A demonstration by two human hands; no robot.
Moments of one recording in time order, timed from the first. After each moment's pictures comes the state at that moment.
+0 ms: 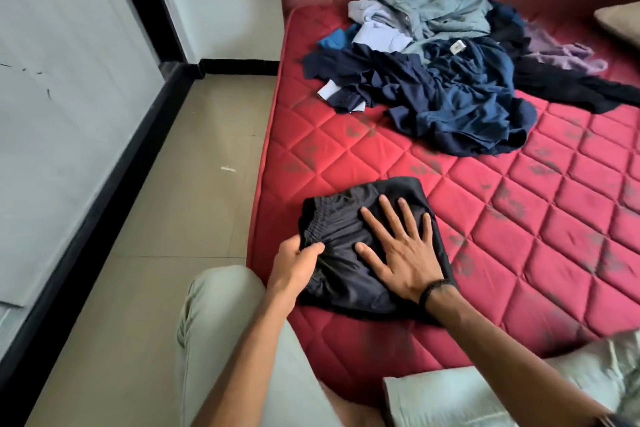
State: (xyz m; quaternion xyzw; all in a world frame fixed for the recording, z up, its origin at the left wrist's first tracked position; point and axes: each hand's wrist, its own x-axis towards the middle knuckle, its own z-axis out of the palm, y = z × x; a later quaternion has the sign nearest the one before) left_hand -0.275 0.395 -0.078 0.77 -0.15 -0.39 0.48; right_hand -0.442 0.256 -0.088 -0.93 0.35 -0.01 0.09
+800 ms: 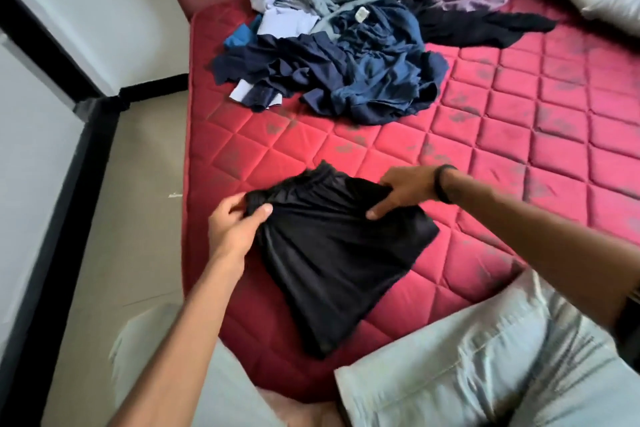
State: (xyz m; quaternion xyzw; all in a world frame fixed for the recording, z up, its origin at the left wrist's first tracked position) left_hand -0.265 0.324 -0.058 0.77 -0.20 -0.31 0.52; right_hand -0.521 0.116 -0.019 -0.84 0.36 0.19 0.36
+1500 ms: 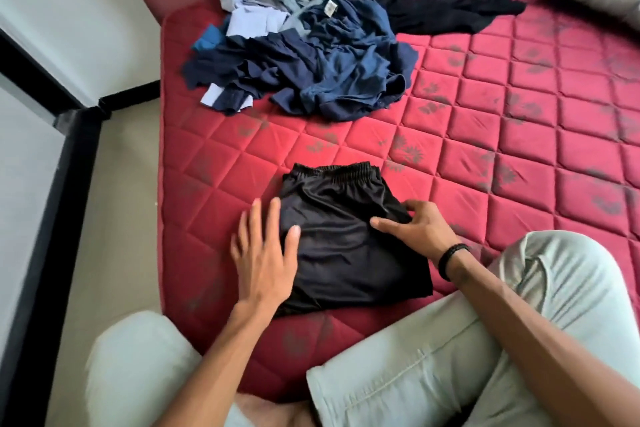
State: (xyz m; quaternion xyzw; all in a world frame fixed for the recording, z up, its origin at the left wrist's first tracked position) left_hand -0.358 0.333 -0.092 0.85 -0.51 -0.02 0.14; right_hand -0.605 0.191 -0.078 -0.59 0.56 -0.20 0.54
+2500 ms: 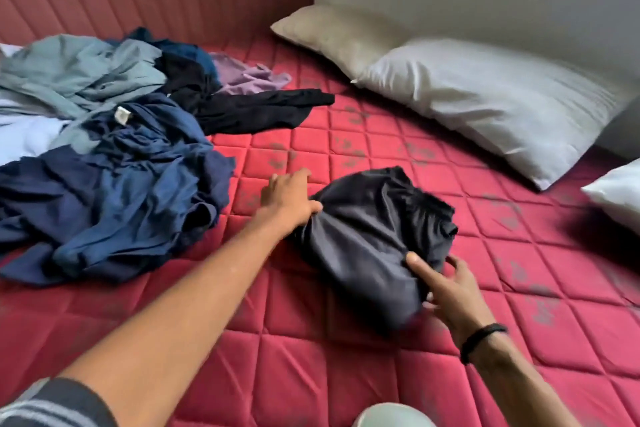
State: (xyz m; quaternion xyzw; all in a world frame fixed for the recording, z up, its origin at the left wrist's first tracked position) left_hand -0.614 -0.124 -0.014 0.63 -0.74 -0.19 0.12; right_hand -0.867 0.040 -0.059 -0.30 0.67 -0.50 0.46
